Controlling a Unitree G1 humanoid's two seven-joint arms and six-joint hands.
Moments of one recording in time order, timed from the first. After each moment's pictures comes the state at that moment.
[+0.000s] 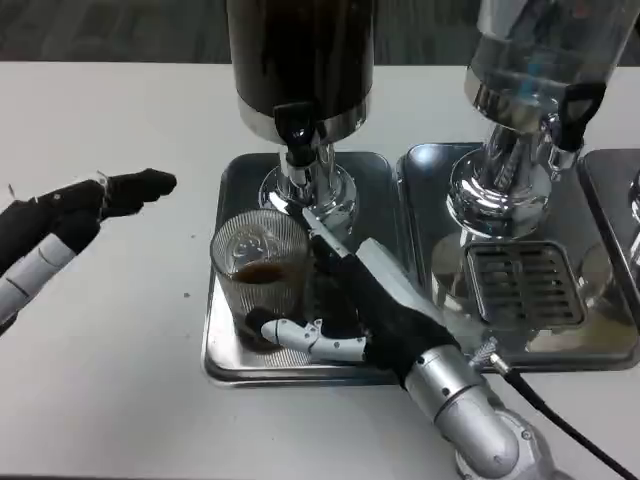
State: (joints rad) left arm -0.15 0.61 0.26 0.55 -0.30 -0.66 -0.86; right arm -0.18 -0.07 0.39 0.22 -0.45 -0.06 0.03
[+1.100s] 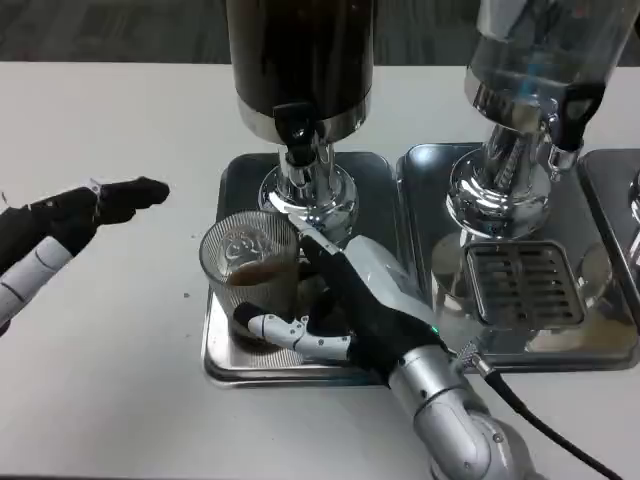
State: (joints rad) left arm -0.13 0.61 0.27 0.55 -0.30 -0.66 -0.85; right arm -0.18 -0.03 0.44 0.19 -0.57 0.05 -0.04
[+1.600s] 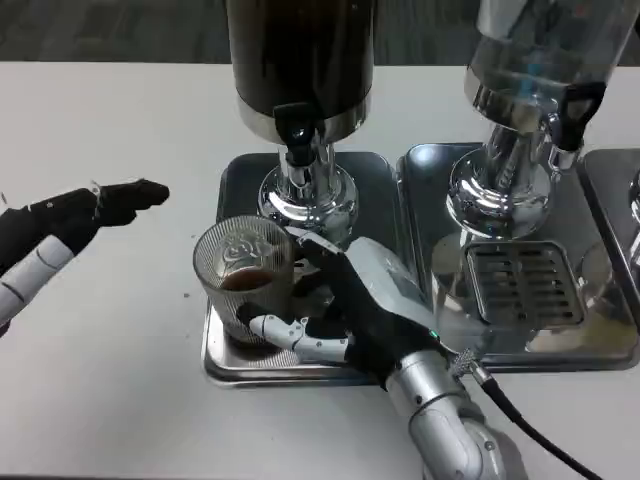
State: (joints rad) left arm -0.13 0.62 0.27 0.55 -0.30 -0.66 -0.85; right arm -0.16 -0.01 0.45 0.18 -0.60 0.08 -0.09
